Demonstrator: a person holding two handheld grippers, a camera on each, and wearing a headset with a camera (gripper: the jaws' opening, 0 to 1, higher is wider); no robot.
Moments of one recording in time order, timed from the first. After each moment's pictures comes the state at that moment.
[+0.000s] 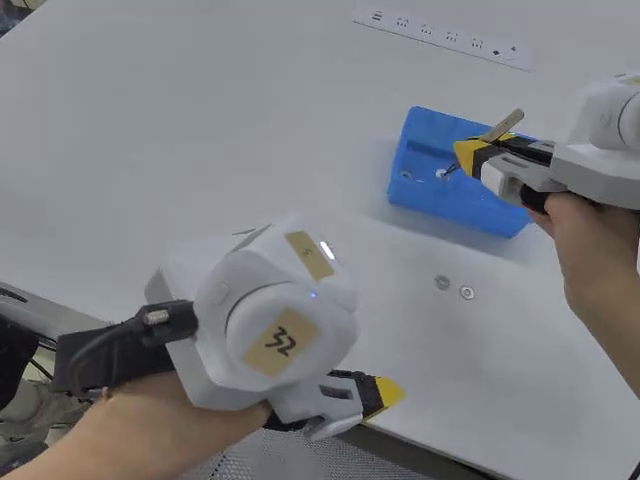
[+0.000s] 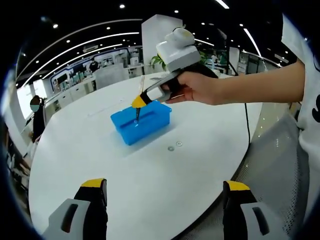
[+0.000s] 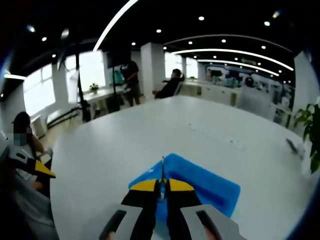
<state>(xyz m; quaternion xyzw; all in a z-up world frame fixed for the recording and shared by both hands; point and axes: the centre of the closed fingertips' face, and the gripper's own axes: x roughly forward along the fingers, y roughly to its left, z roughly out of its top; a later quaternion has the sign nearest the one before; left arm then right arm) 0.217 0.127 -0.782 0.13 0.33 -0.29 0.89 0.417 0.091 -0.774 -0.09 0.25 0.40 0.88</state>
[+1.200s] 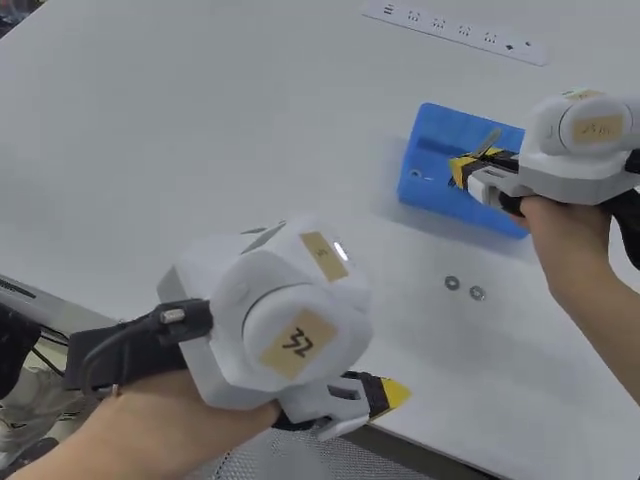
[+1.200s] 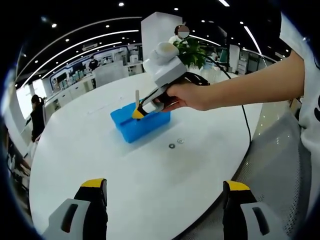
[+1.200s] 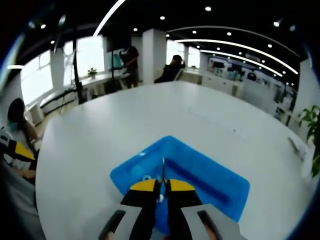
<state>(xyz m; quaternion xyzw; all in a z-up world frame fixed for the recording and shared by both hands) 0.218 0.128 -0.785 0.13 0.34 -0.29 0.89 0.431 0.093 -0.814 -0.14 0.28 0.40 0.86</state>
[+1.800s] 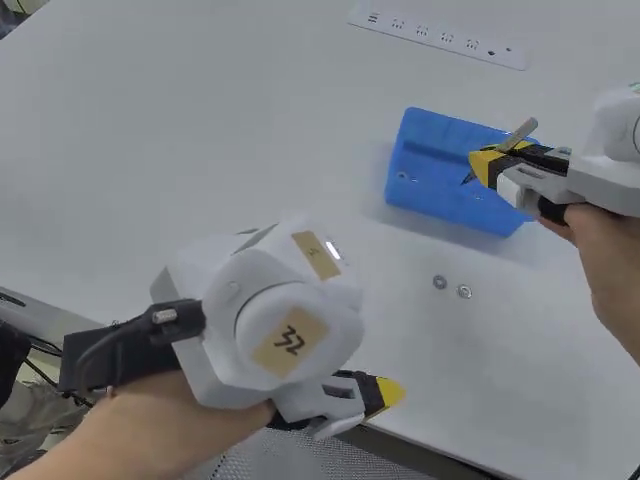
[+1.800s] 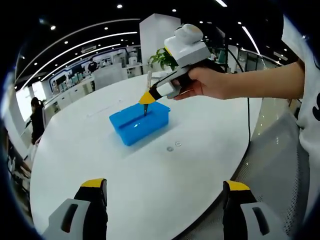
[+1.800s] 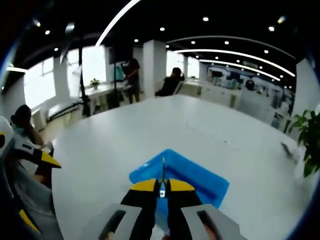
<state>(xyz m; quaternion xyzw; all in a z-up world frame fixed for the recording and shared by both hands) 0.217 0.124 -0.780 0.14 0.33 -0.29 0.89 0.395 0.066 -0.756 -0.12 0.24 0.41 0.87</state>
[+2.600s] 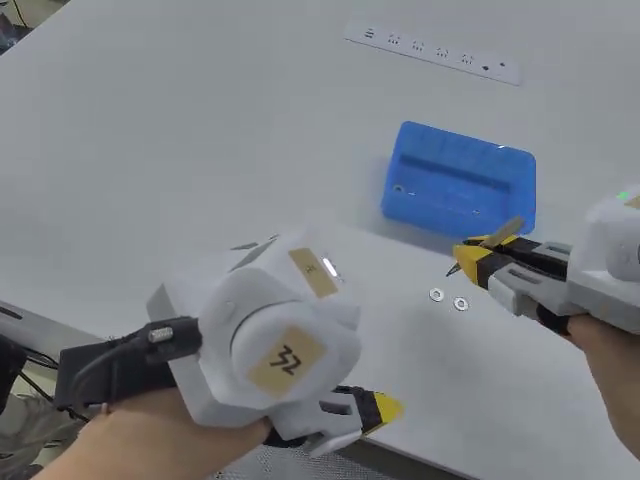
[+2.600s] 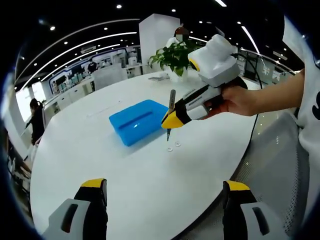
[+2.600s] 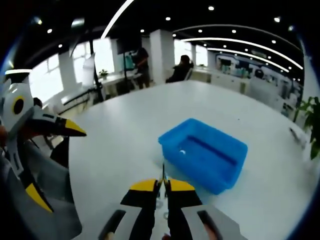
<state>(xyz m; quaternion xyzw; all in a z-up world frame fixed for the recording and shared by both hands) 0.216 0.123 -0.779 0.14 0.33 -0.29 0.89 0.319 0.058 -0.796 -0.12 0.30 0.44 0.84</state>
